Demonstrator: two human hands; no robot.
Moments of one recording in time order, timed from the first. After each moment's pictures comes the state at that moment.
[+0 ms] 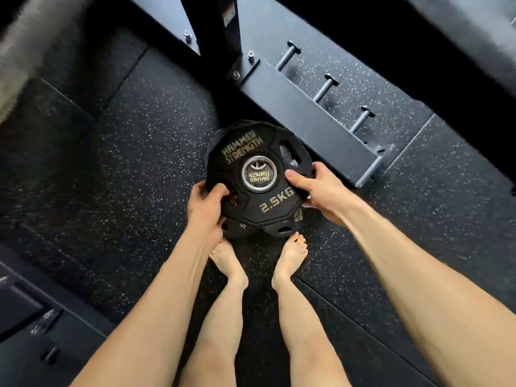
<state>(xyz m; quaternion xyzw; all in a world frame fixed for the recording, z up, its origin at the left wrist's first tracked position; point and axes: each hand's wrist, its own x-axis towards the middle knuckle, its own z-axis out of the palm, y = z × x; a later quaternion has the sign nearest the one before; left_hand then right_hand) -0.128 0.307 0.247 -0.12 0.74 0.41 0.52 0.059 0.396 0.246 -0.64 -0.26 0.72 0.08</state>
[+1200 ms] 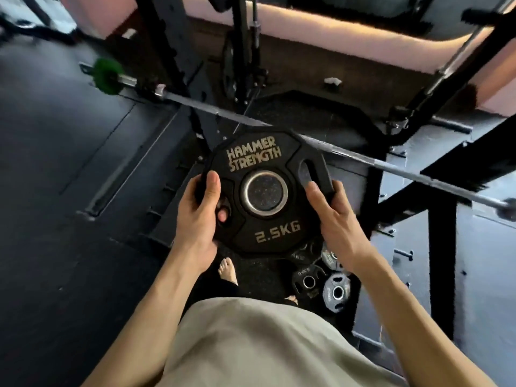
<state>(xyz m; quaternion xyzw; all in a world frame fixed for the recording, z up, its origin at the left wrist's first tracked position) 0.028 -0.038 0.756 -0.22 0.59 0.78 0.05 0.035 0.160 0.736 -0.13 -0.67 0.73 -0.10</state>
